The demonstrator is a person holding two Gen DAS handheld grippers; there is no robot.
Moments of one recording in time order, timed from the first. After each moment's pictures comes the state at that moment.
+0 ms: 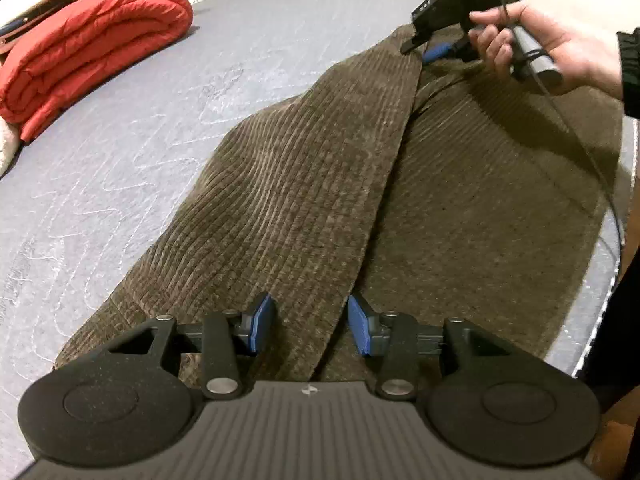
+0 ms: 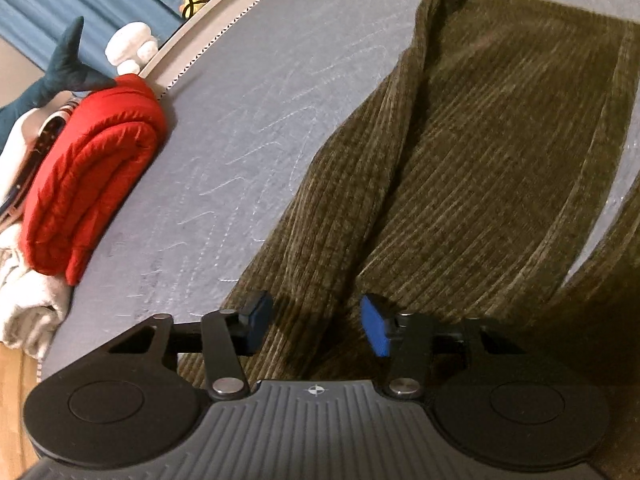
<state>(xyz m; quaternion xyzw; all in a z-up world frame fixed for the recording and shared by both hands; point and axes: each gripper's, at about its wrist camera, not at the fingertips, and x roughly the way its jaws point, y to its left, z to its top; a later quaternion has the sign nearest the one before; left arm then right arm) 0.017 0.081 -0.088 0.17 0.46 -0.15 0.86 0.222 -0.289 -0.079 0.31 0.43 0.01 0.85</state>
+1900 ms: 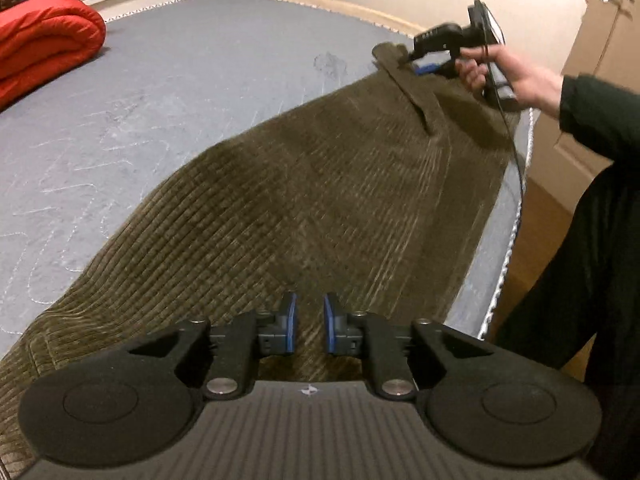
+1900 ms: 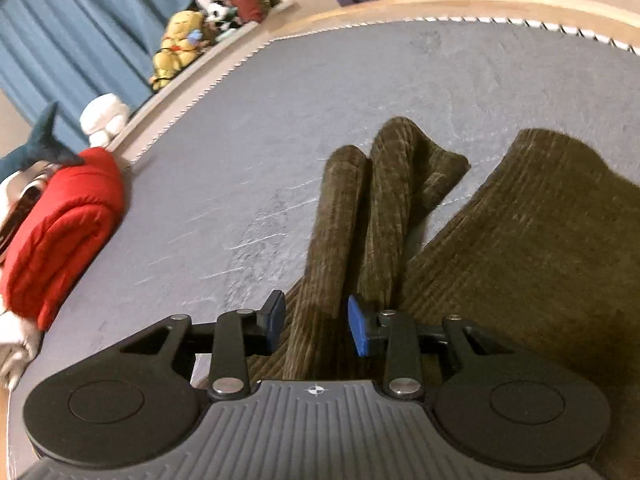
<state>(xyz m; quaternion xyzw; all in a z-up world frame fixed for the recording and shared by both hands) -0.005 0.084 -0.078 0.11 0.44 -0.30 0.84 0.165 -0.455 -0.052 0.29 0.37 -0.07 0.88</state>
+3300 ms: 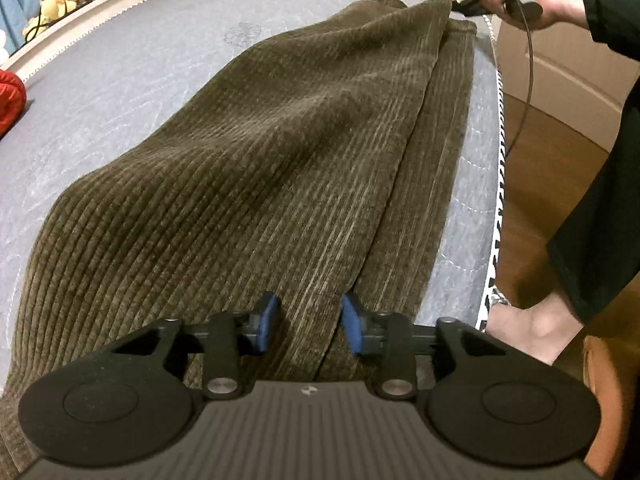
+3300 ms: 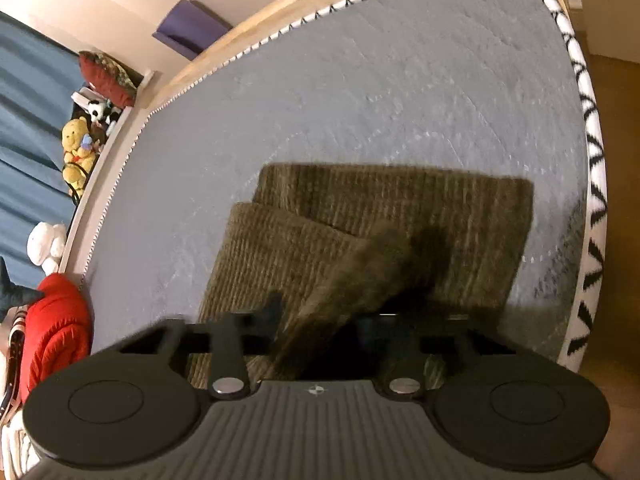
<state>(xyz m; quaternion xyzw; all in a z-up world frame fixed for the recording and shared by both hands) -0.013 -0.013 -0.120 0.24 0.42 -0.35 0.80 0.030 -0.603 -0.060 0.46 0.32 -0.18 0.81</state>
